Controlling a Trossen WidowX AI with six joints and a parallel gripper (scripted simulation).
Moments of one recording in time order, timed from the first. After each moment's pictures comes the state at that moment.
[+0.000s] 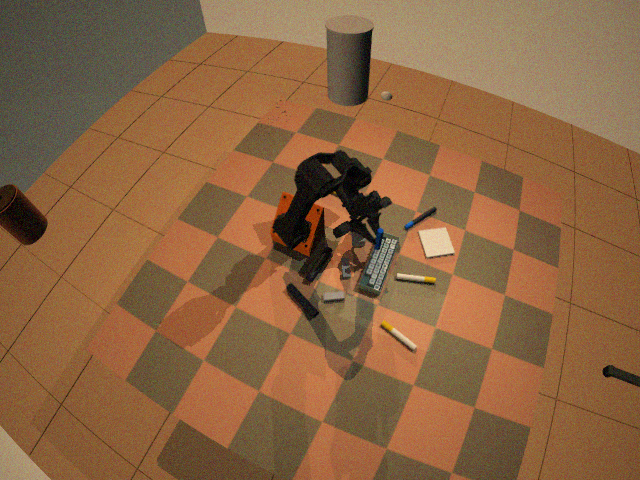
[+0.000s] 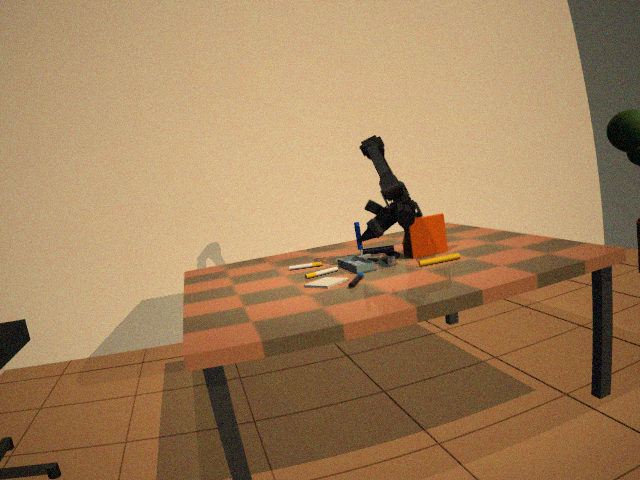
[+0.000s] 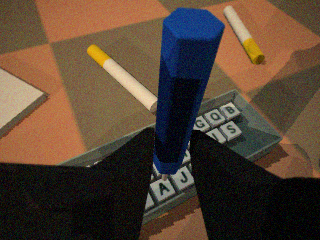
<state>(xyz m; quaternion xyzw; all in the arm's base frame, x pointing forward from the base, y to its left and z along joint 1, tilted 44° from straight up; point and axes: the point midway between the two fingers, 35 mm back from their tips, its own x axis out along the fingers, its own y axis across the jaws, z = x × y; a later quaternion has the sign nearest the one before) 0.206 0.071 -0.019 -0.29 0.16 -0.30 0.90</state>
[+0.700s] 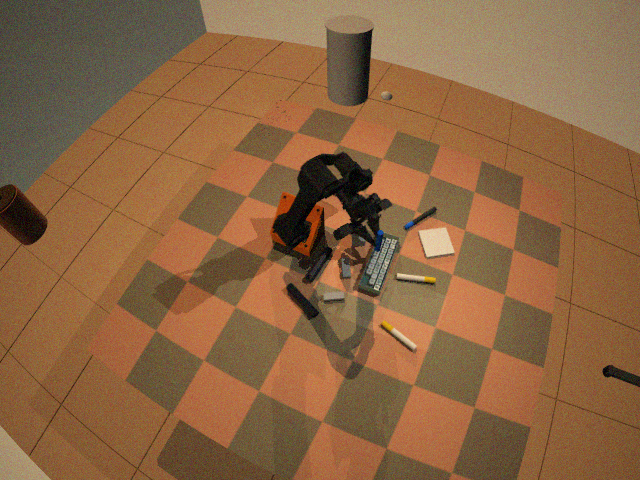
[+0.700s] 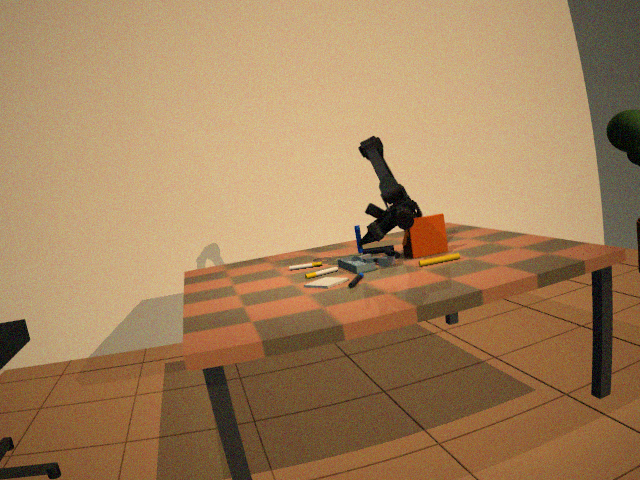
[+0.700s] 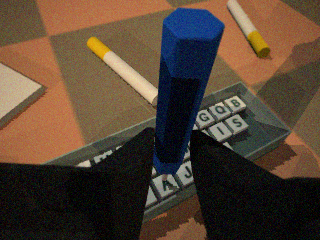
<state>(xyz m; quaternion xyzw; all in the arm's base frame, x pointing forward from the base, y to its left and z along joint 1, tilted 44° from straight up) 0.207 0.064 -0.028 -0.29 0.16 -0.30 0.90</state>
